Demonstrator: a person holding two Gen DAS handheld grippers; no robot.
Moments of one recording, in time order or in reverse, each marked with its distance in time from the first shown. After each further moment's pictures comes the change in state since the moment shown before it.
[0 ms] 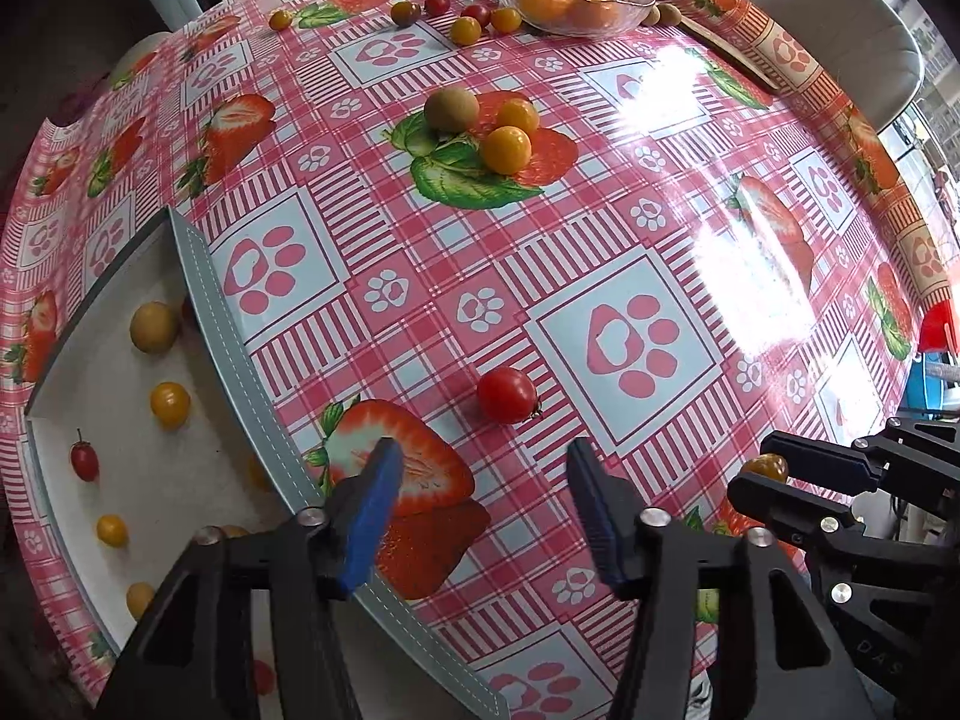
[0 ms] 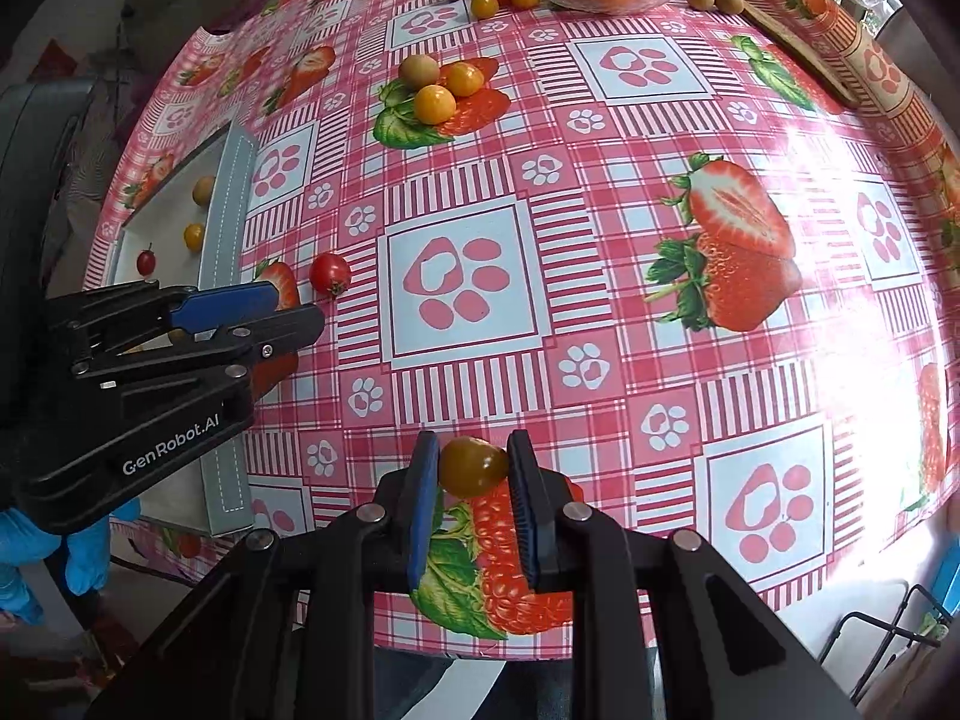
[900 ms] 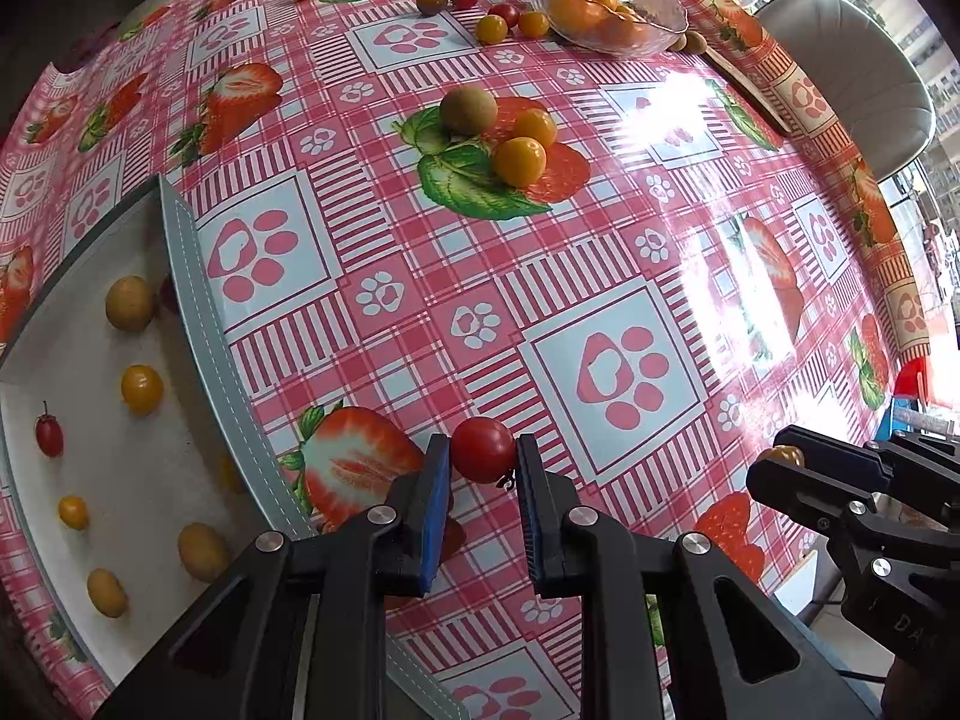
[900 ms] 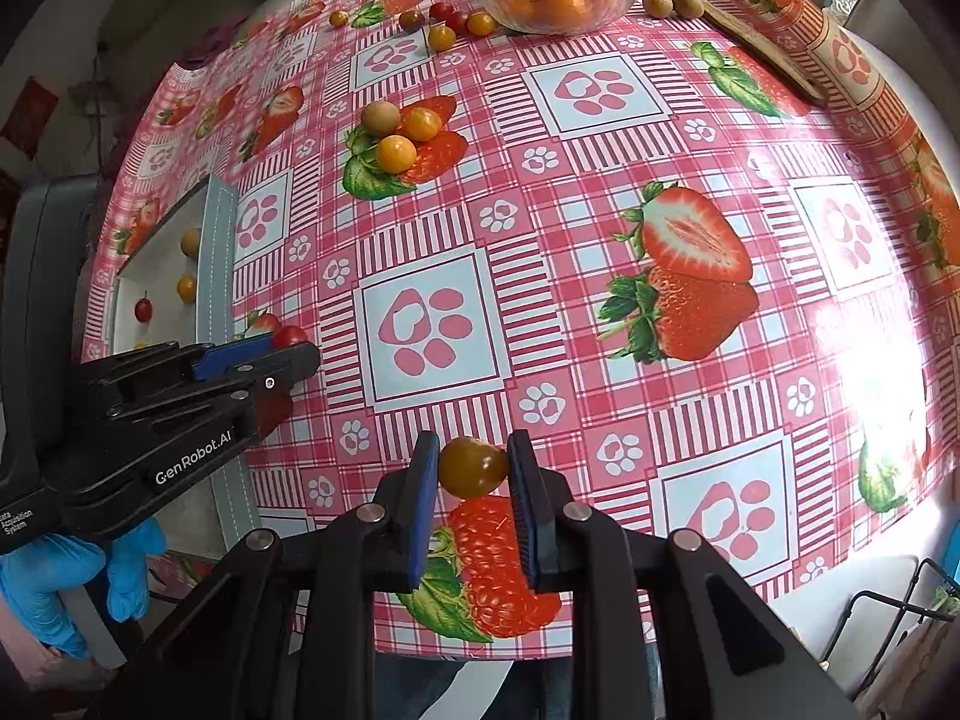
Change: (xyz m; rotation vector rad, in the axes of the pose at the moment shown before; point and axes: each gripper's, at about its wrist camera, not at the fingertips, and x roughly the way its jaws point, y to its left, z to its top) left arm 0.002 0.018 -0.002 -0.099 0.027 -0.098; right arm -0.017 -0.016 0.018 0.072 -0.008 0.000
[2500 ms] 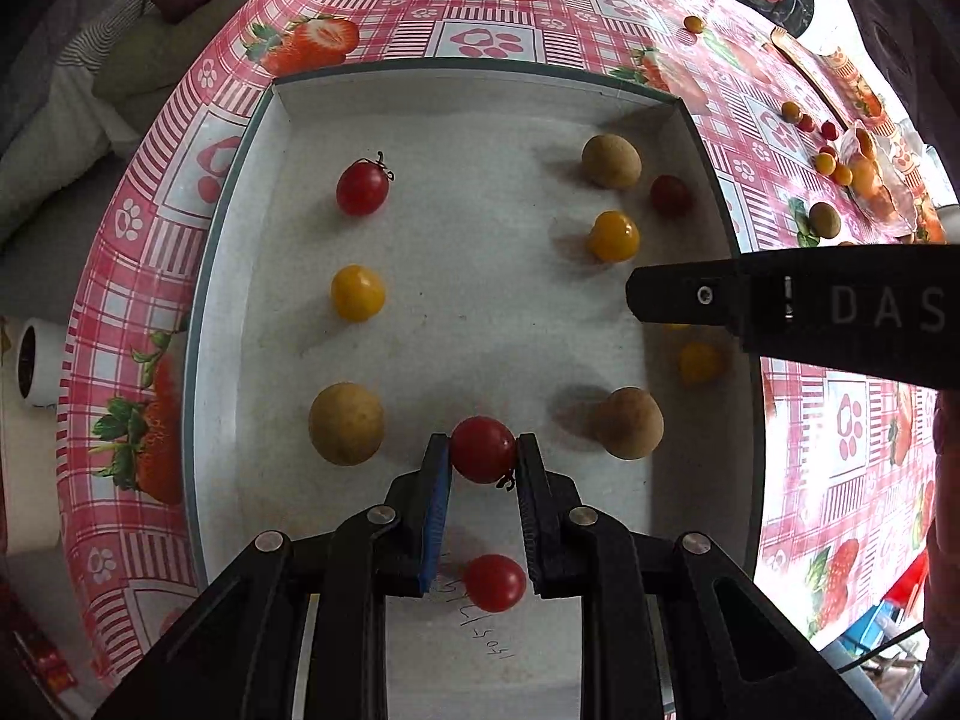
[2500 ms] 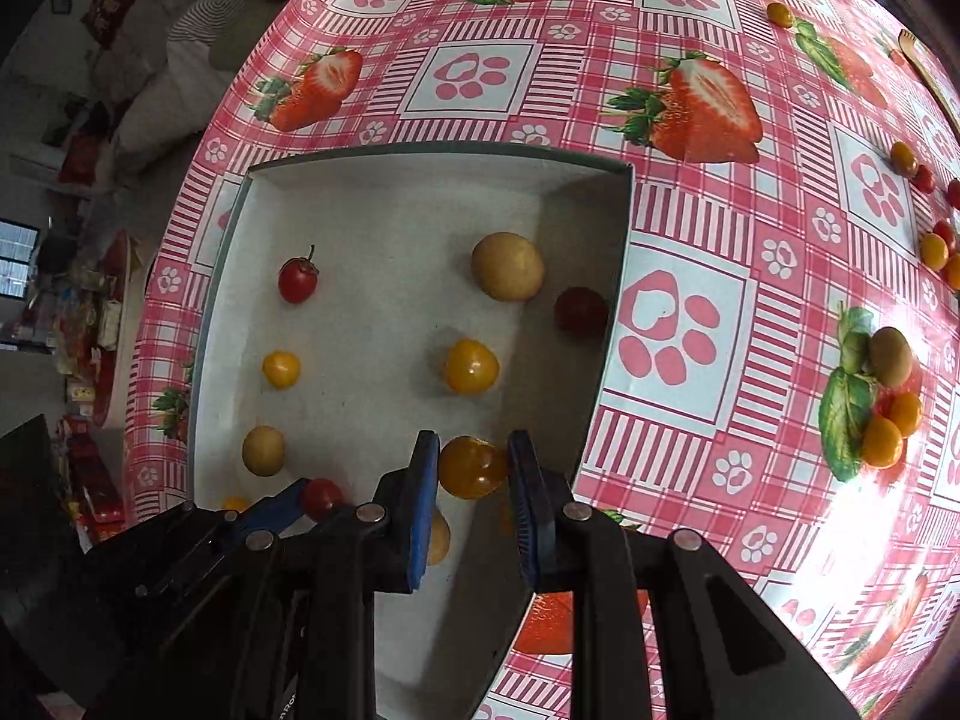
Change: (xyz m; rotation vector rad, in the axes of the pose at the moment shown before) left arm -0.026 0.144 -0.079 -0.490 -0.079 0.153; right arm 0.101 0.228 0.091 -0.474 0.219 0.097
